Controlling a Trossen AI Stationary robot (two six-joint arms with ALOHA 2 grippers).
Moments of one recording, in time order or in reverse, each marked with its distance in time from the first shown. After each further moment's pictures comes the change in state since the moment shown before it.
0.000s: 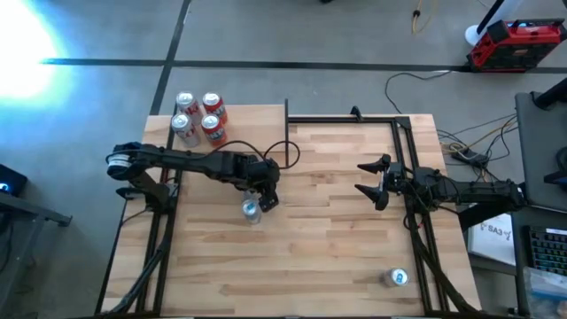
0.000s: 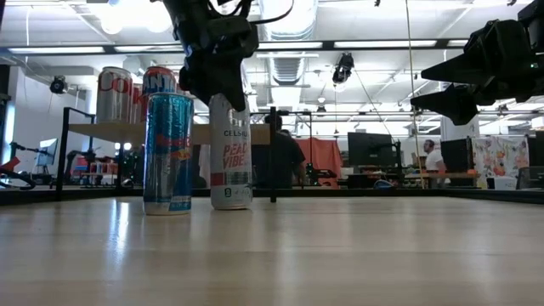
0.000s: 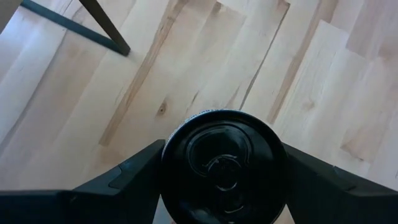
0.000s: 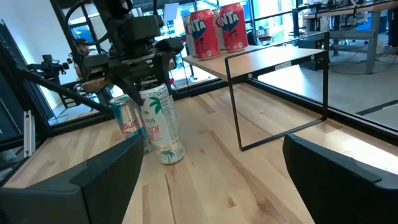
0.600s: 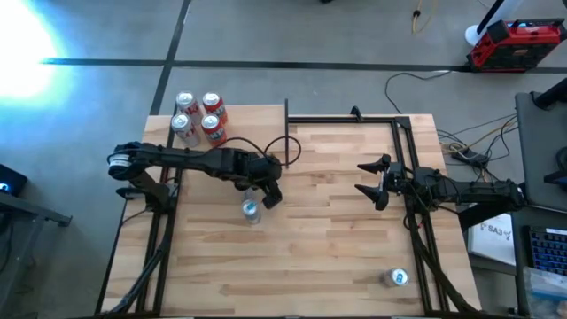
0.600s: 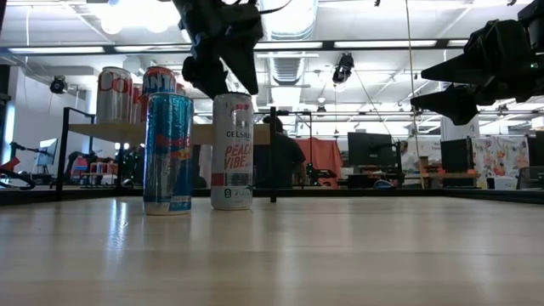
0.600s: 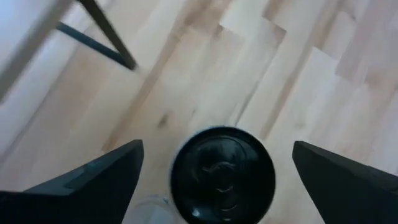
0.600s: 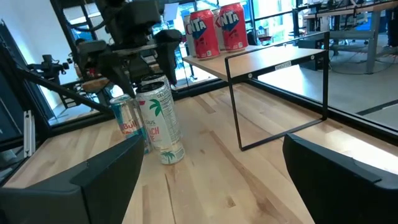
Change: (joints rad) left arm 0.000 0.004 0.076 -0.036 -0.026 -0.051; right arm 0.000 0.000 0.000 0.000 0.000 0.000
